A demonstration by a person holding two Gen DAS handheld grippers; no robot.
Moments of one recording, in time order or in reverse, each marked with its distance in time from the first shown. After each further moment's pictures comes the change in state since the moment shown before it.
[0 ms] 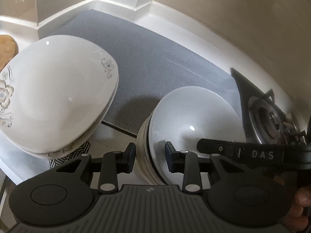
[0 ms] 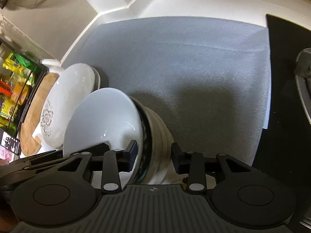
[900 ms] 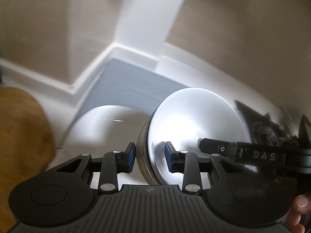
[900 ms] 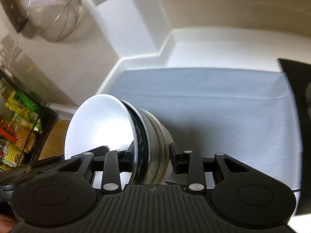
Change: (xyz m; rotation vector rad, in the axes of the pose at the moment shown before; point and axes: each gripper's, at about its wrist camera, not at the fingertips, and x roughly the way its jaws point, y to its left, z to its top) left arm -0.048 0.137 0.100 0.101 -0.085 -0.078; right arm 0.013 0.143 0.041 0.091 -0.242 -0.068
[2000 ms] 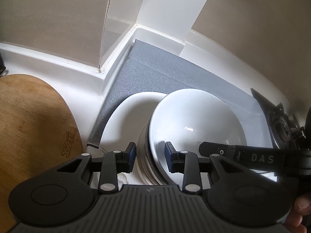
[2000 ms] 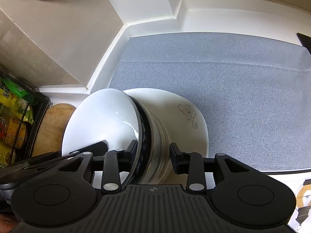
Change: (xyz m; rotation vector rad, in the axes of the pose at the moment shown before) left arm 0.020 0.064 0.003 0.014 0.092 -0.012; right arm 0.071 0.058 -0.014 0.049 0.122 -0.064
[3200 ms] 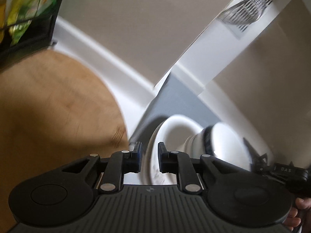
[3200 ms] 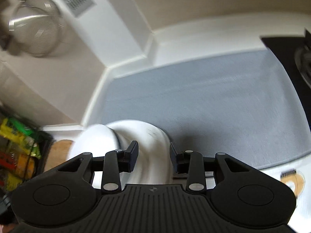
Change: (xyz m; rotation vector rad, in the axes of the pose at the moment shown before) left arm -0.045 0.099 -0.050 -0.303 -0.197 -0.100; right arm -0.058 -0.059 -0.014 0.159 -0.194 0.004
